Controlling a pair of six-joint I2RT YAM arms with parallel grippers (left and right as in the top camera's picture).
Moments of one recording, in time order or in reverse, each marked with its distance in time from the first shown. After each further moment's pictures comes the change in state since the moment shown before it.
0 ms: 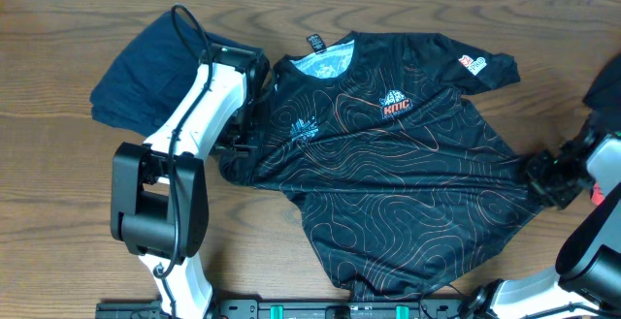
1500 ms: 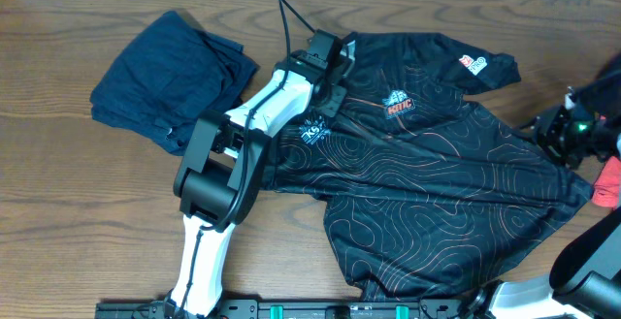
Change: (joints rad) left arm -0.206 0.294 0.119 0.805 0.245 0.393; right arm 0.037 -0.069 0.324 -0.295 -0.412 -0.264
